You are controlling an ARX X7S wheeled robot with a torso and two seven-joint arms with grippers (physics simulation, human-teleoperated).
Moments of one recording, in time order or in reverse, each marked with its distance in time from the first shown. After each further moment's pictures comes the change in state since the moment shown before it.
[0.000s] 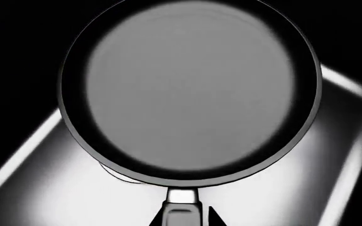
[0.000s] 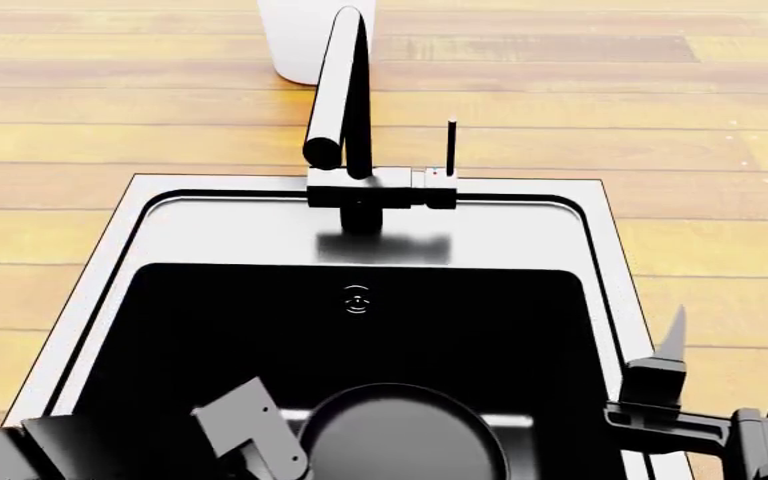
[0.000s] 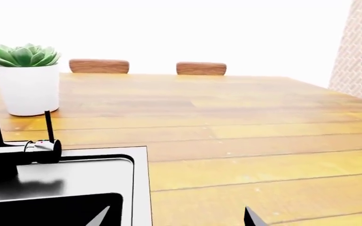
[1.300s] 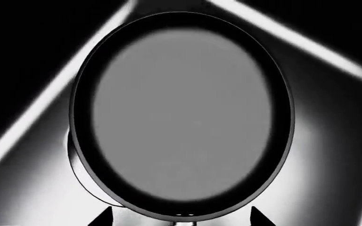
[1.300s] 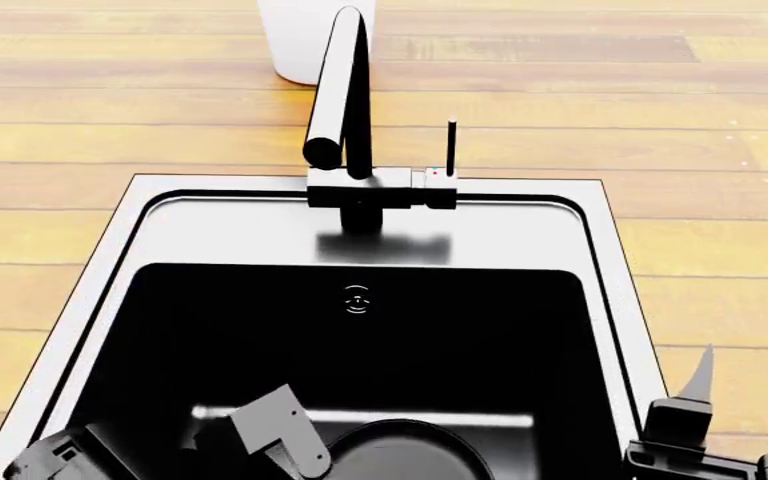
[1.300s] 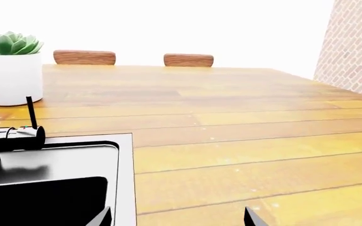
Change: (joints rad) left arm -0.075 0.311 0.235 -0.789 -0.035 0.449 0.256; right arm -0.109 0.010 0.062 -0.059 0.024 -0.003 0.036
